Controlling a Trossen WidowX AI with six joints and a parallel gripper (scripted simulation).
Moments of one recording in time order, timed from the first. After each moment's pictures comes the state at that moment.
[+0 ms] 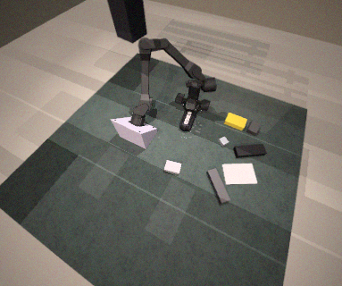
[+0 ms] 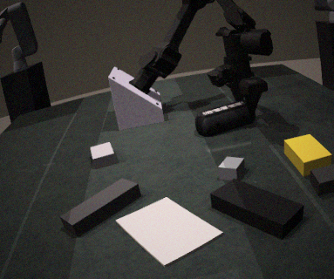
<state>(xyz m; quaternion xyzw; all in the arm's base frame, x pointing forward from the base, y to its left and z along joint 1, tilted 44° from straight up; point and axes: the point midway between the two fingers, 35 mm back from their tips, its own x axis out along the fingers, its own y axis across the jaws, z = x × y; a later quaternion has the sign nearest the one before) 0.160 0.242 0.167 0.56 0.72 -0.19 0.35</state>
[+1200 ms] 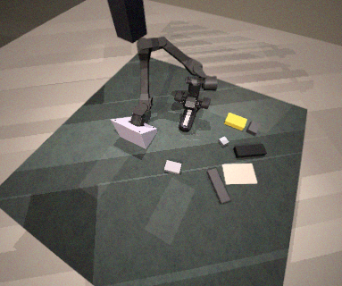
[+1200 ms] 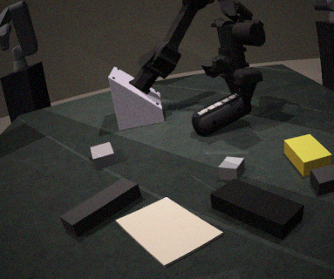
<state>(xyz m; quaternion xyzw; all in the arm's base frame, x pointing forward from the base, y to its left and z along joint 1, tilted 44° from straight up) 0.166 0.218 0.178 0.56 0.73 -0.19 0.35</state>
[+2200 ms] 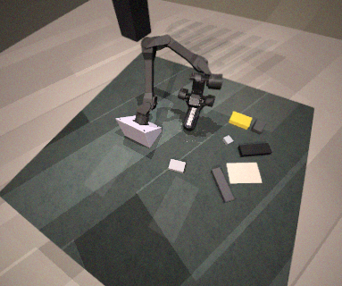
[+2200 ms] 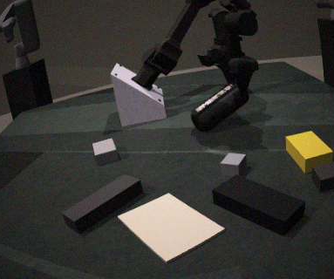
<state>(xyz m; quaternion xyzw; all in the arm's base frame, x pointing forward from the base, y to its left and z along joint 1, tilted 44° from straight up) 0.172 0.195 0.183 0.56 0.73 -0.19 0.35</state>
